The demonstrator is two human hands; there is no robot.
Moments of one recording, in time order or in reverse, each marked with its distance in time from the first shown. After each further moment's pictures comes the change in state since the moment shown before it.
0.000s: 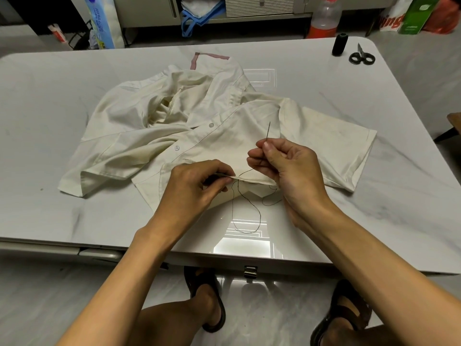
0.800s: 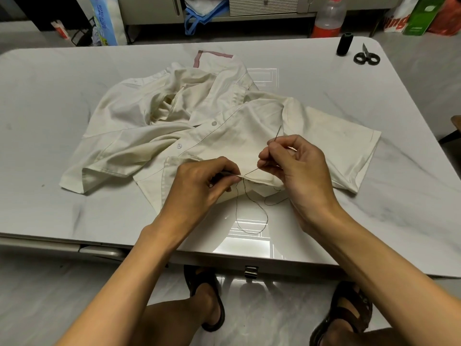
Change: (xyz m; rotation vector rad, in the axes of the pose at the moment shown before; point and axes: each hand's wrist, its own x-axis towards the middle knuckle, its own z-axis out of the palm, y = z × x) left_hand 0.002 0.001 0.005 0.011 0.018 0.035; right_hand -0.003 -0.002 -0.005 -0.116 0.004 -0.084
